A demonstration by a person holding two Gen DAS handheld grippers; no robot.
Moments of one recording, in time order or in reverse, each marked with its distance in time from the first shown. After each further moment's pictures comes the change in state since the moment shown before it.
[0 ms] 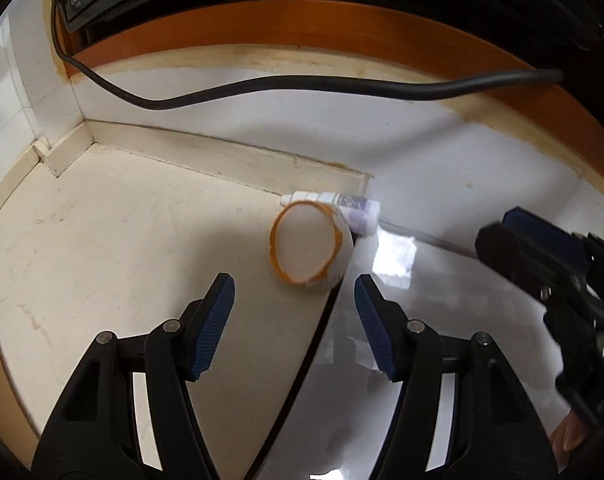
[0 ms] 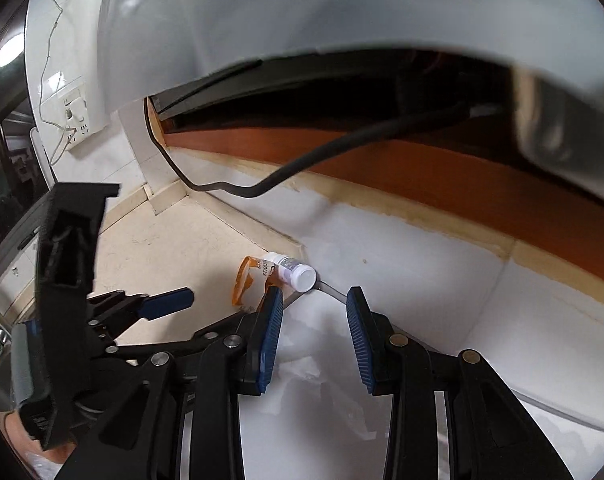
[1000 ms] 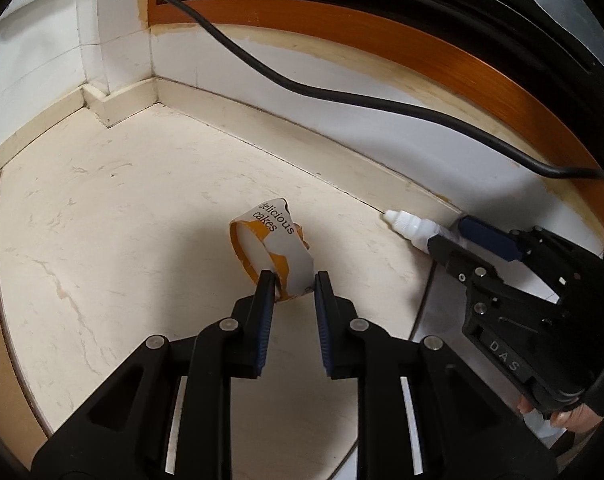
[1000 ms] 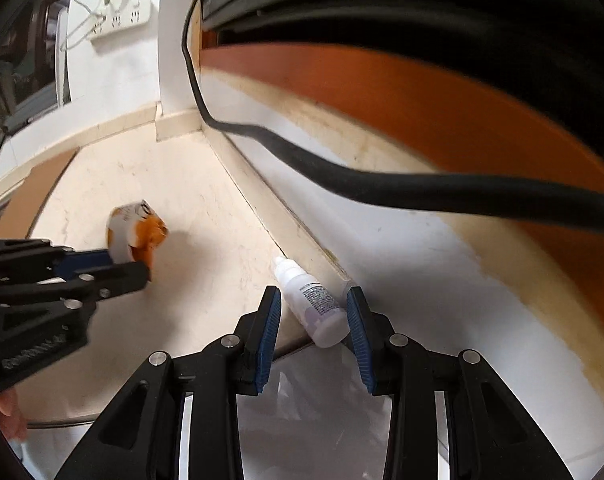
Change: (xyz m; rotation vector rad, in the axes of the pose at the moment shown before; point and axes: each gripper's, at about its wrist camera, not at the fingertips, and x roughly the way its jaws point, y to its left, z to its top) left arm 0.016 0.075 -0.011 -0.228 -0.019 0.024; right arm 0.118 0.052 0.013 -0.368 0.114 -0.019
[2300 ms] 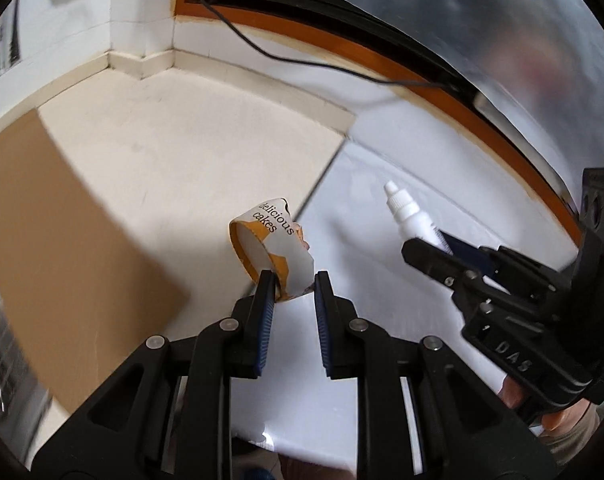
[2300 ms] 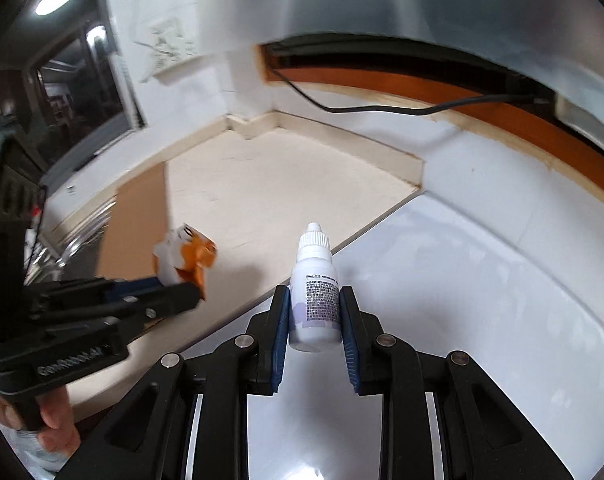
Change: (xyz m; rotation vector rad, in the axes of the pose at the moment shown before) left arm -0.222 0.021 -0.139 0.018 0.074 -0.183; right arm -0.178 0.136 -0.072 0.222 0.007 0.146
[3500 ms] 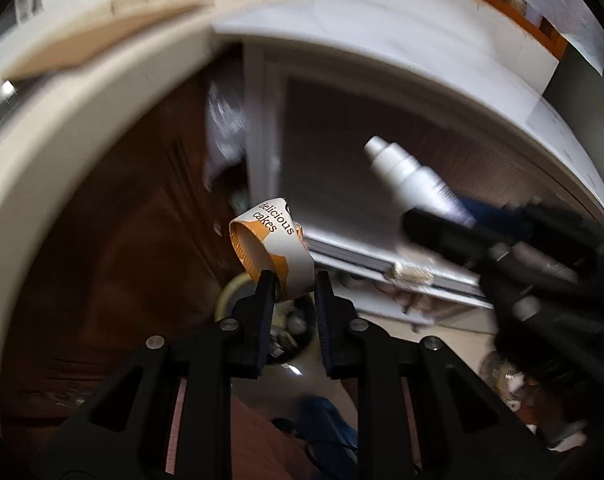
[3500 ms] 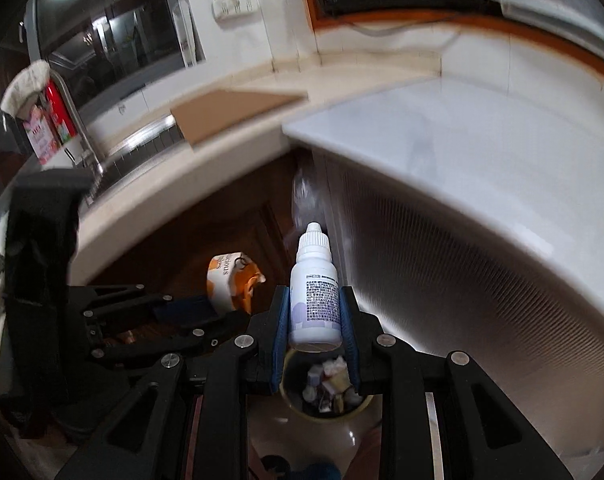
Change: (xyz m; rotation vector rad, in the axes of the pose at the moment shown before) left arm -0.036 0.033 -0.309 0.205 0.143 0.037; right arm -0.123 0.155 -0.335 0.044 0.026 -0.030
